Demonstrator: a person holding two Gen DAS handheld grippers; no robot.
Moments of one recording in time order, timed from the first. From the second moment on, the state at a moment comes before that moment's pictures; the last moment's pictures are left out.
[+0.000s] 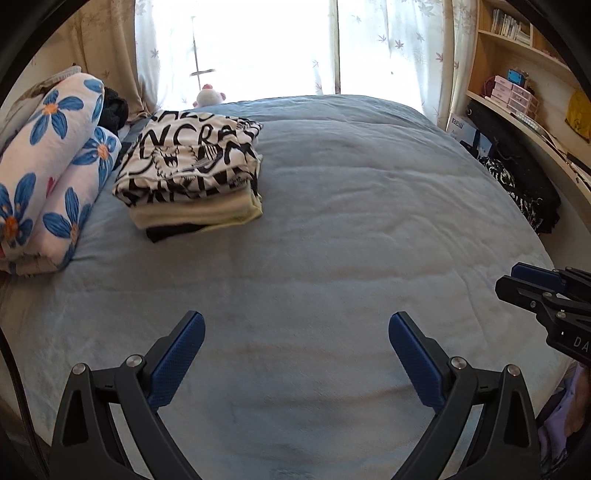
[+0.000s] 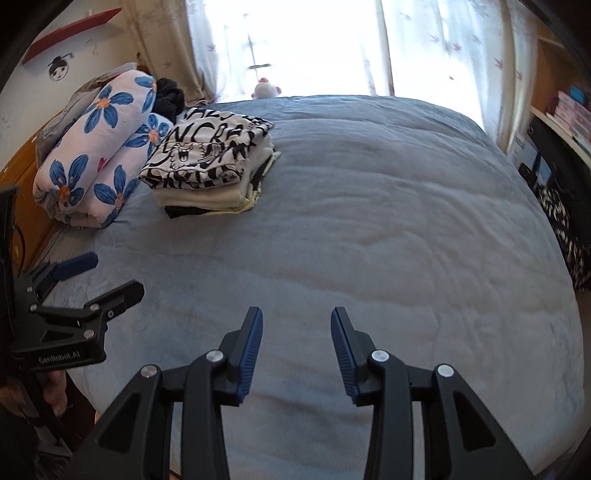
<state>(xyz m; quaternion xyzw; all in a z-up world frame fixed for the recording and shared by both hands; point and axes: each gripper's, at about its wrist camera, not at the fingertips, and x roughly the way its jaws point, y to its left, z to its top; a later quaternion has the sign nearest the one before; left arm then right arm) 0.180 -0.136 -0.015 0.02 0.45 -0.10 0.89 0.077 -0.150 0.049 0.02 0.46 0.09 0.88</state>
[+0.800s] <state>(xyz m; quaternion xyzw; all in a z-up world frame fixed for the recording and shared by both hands) 0.060 -0.155 -0.032 -0.02 0.42 -0.04 0.90 -0.035 -0.180 0.012 0.09 0.43 0.06 0.90</state>
